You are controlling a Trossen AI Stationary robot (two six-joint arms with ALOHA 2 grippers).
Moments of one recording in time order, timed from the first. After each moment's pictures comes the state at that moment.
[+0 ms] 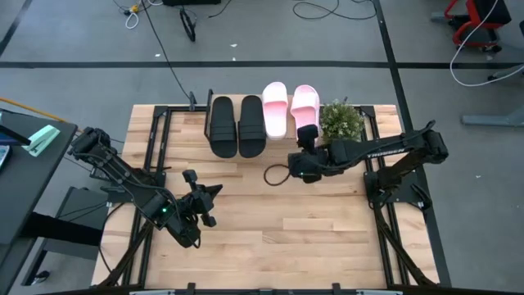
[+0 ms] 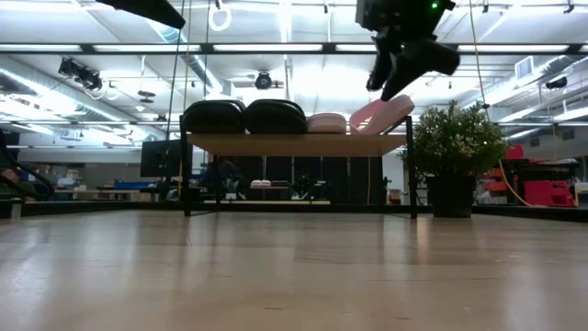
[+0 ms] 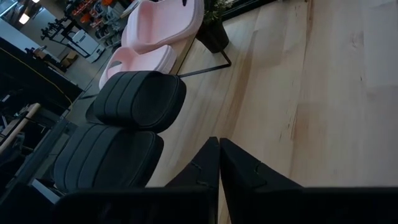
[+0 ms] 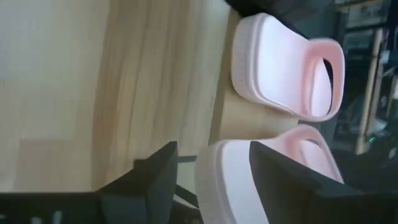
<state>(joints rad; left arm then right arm) -0.70 1.36 1.03 -0.75 -1.15 -0.48 0.08 1.53 1.31 -0.98 0.71 -0.28</state>
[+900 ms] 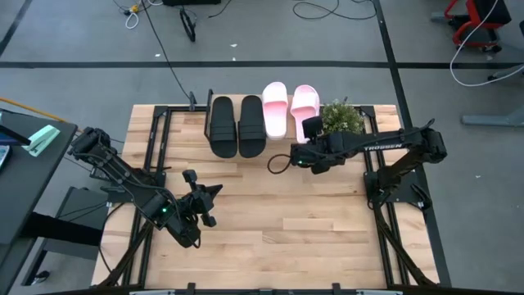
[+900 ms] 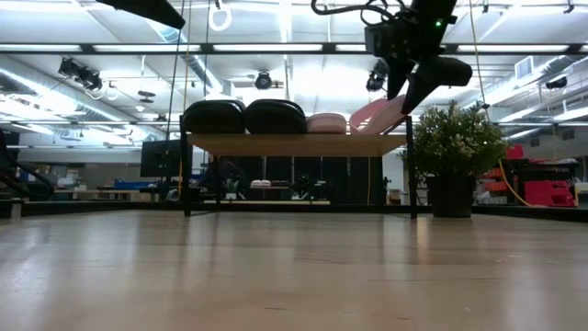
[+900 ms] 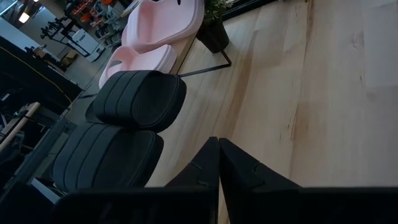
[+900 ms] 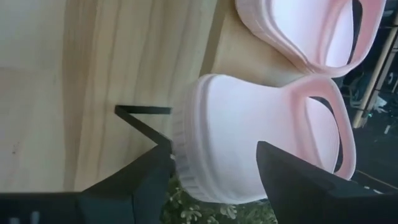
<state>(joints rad) -0.70 1.36 1.03 -0.76 -1.15 -0.49 -0.01 1.54 1.31 -1.14 0.72 -0.35</state>
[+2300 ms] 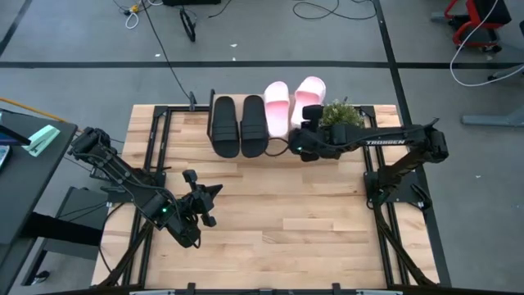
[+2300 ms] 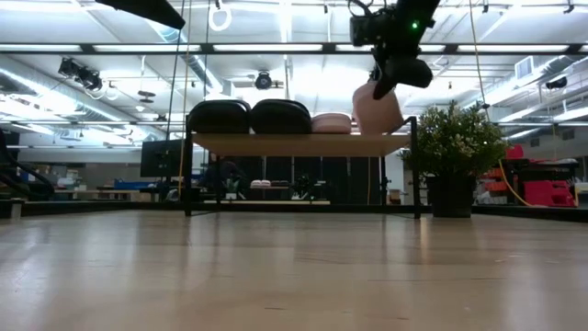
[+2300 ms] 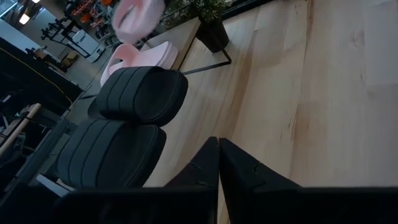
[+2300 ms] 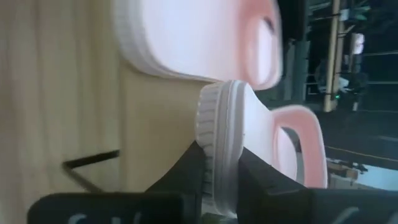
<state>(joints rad) -0.70 1.36 1.03 -0.76 -1.15 -0.48 -0.09 1.52 1.32 -0.92 0.82 -0.39</state>
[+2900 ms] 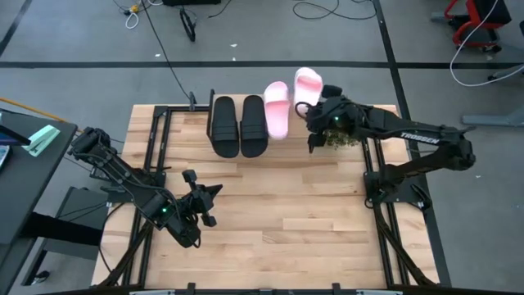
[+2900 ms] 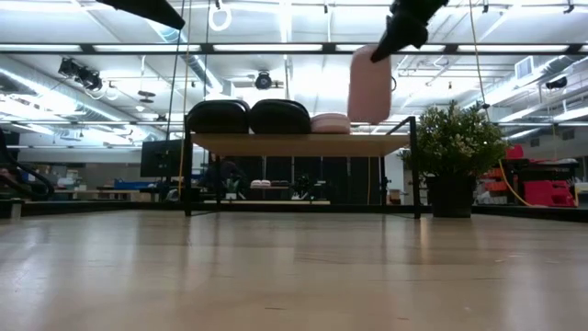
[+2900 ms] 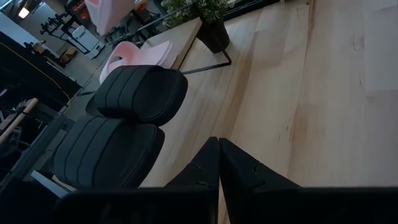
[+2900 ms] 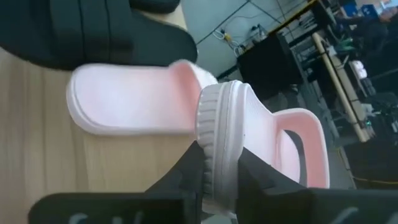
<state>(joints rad) -0.70 1.36 1.03 -0.76 -1.15 -0.51 -0.25 1.24 1.23 -0.61 0.50 -0.48</state>
